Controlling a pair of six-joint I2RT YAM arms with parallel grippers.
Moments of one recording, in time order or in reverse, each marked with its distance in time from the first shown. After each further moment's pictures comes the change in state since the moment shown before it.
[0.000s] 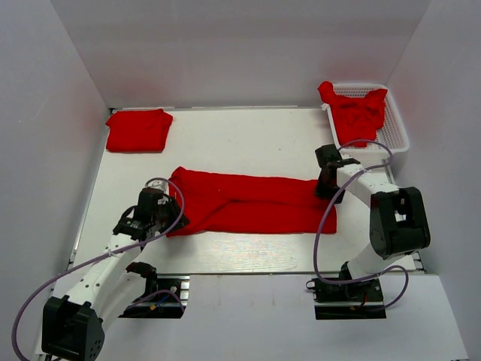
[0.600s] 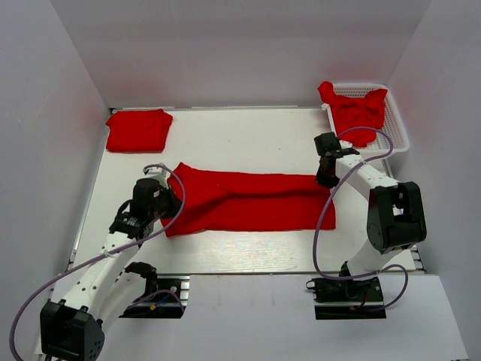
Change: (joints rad) left arm 0.000 -0.006 0.081 0.122 -0.044 0.132; right arm 0.000 0.051 0.133 0.002 0.023 -0.006
